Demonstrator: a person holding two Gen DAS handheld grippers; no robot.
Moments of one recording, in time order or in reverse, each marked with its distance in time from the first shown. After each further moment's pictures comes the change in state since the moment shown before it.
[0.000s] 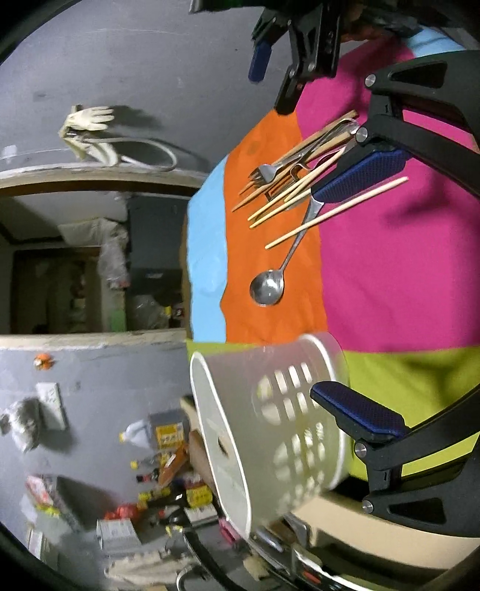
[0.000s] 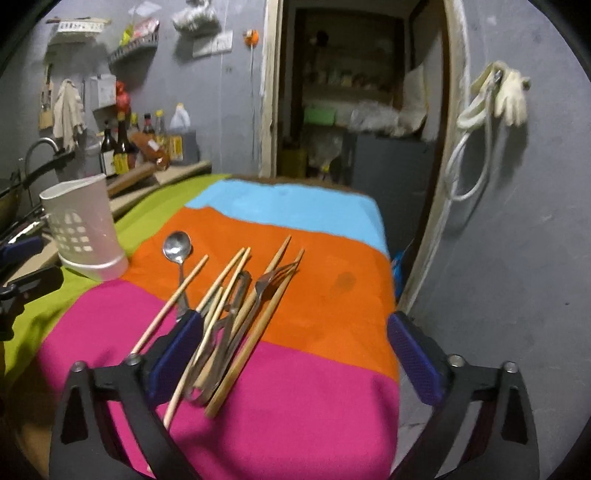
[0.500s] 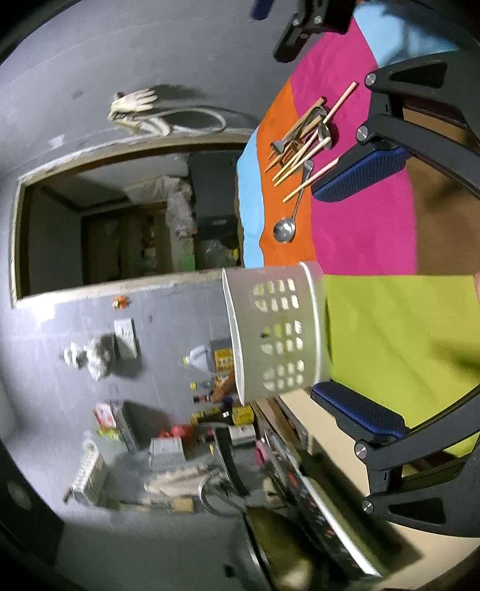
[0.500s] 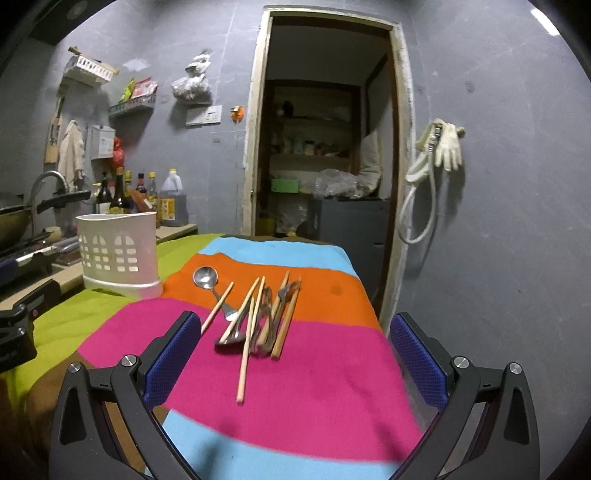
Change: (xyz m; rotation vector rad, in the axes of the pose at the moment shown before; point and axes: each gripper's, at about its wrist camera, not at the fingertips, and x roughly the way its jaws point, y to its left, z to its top) left arm -0.107 -0.005 -0.089 0.000 -0.330 0.246; right arm -0.107 0.074 -0.076 0.043 -0.344 -0.167
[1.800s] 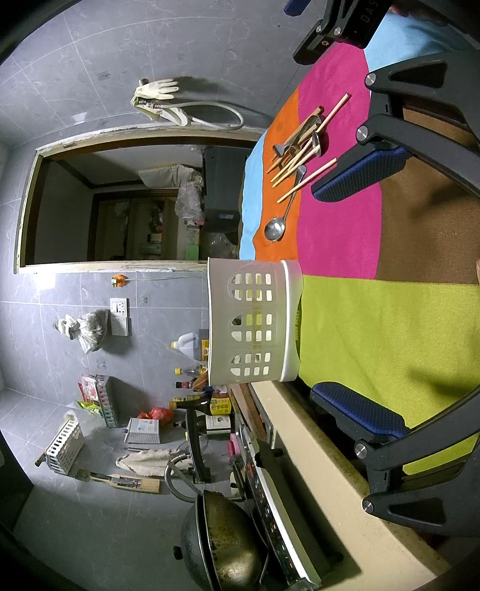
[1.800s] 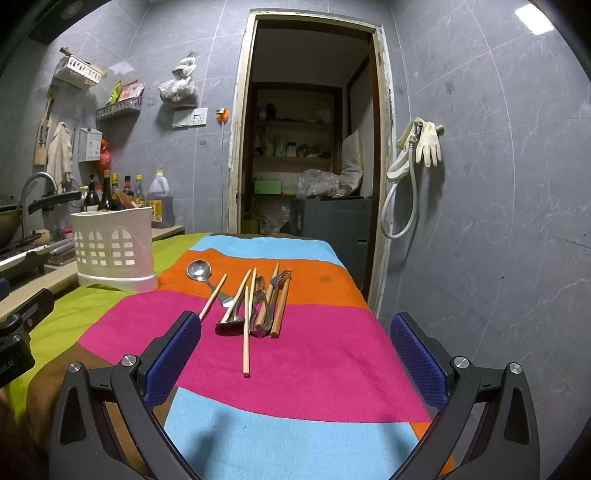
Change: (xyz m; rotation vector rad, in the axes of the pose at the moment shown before) left arm -0.025 0.013 -0.036 -0.149 -0.030 0.023; right arm -0.021 0.014 -0.021 0.034 -0.024 -0.088
